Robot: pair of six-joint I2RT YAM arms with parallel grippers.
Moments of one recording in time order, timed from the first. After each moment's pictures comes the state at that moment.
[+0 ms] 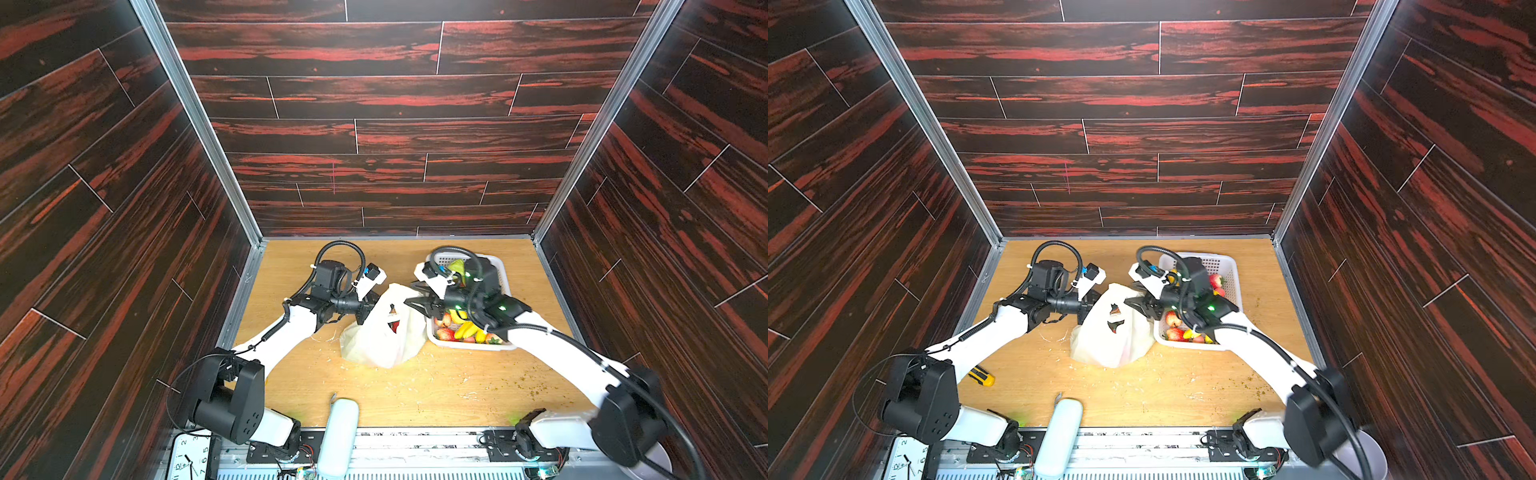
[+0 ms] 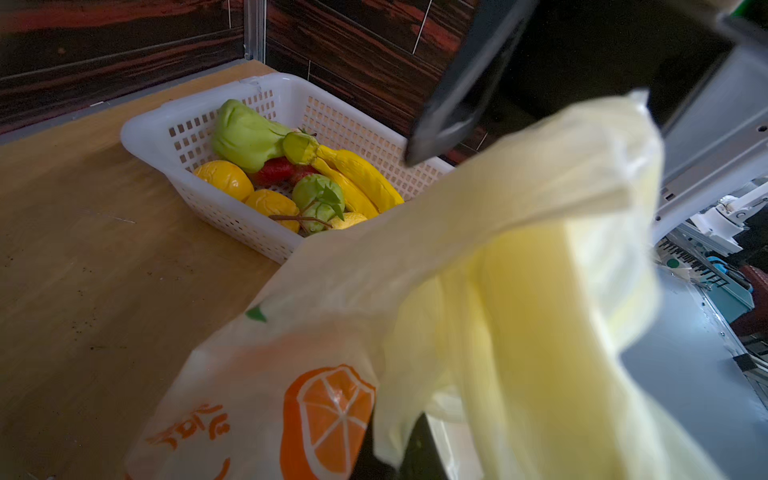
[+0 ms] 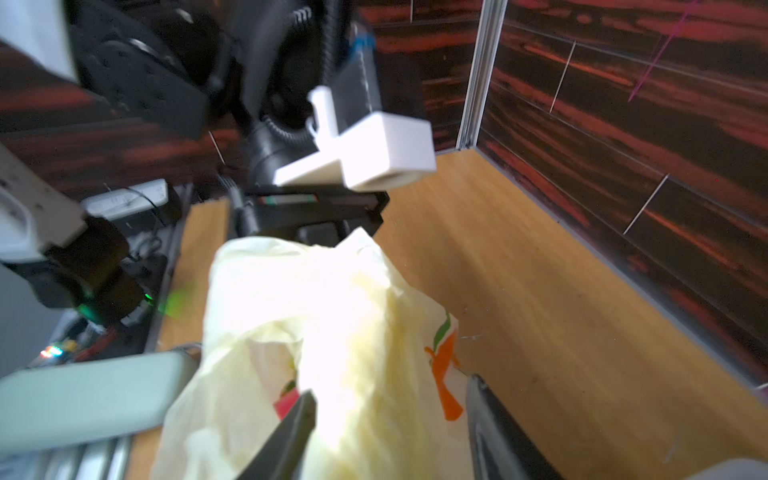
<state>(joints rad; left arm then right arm) -0.34 1.47 0.97 -0.12 1.01 0.19 0.58 1.31 0.99 -0.05 -0.65 -0.26</state>
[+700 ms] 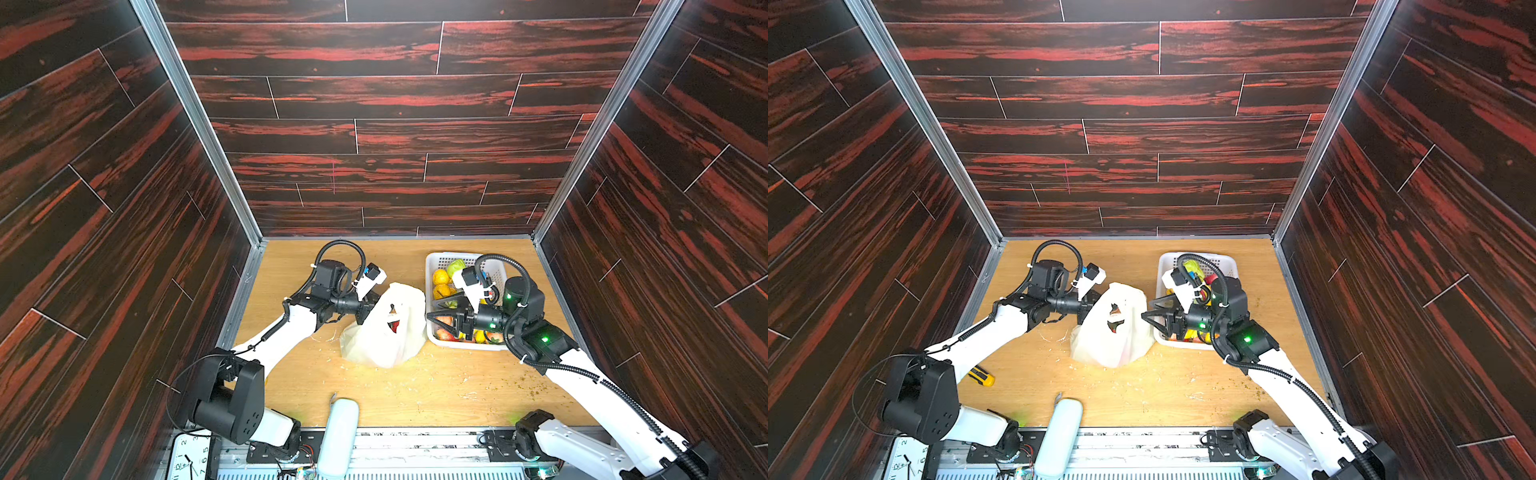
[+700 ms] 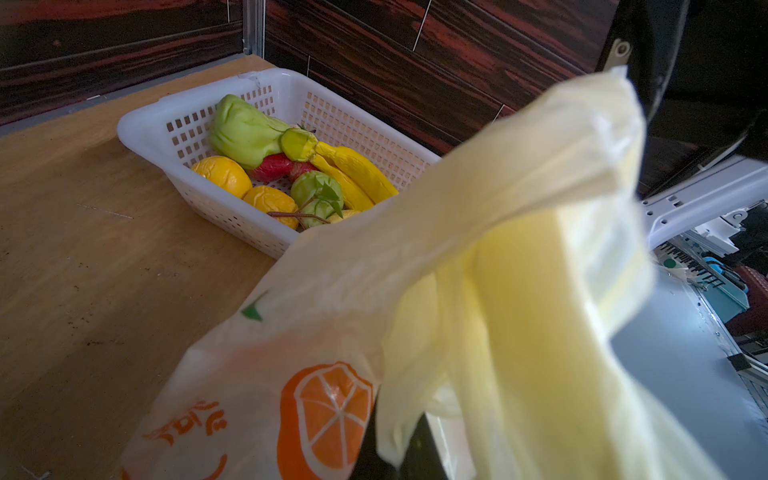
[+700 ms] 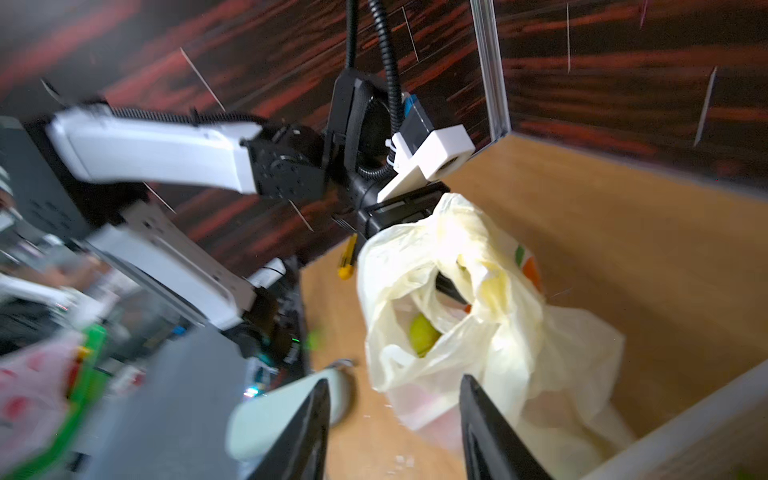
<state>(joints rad) -0.34 1.47 0.97 -0.15 1.01 0.20 0.51 1.00 0.84 -0.10 -0.80 0.28</state>
